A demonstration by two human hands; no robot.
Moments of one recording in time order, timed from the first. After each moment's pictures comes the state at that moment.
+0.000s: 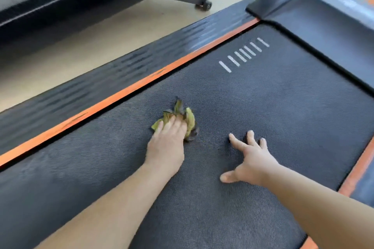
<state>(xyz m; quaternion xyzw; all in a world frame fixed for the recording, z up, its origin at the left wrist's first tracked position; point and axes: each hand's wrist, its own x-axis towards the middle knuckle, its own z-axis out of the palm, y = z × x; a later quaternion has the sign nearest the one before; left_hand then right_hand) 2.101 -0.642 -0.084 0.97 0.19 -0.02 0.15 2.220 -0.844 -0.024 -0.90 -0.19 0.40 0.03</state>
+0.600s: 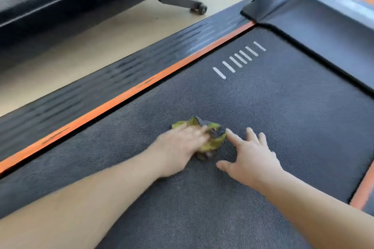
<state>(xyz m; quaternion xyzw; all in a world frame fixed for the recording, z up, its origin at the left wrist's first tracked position) 2.154 -0.623 -0.090 0.99 -0.05 -0.05 0.15 2.247 -0.825 -0.026 -0.93 -0.22 0.29 0.00</state>
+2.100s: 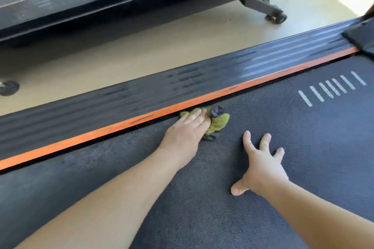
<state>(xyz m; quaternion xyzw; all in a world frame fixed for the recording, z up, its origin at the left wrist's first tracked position) 2.067 -0.504 -0.097 0.97 0.20 0.02 0.16 2.197 -0.674 -0.035 -0.89 -0.24 0.38 -0.08</state>
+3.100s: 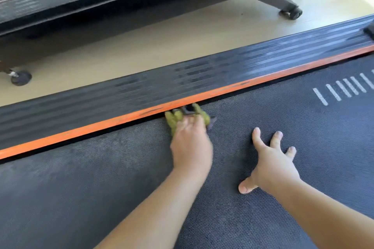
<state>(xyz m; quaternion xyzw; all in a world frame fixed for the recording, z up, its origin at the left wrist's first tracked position) 2.069 -0.556 -0.079 0.84 0.49 0.09 0.19 2.195 -0.670 -0.035 -0.89 -0.25 0.37 -0.08</state>
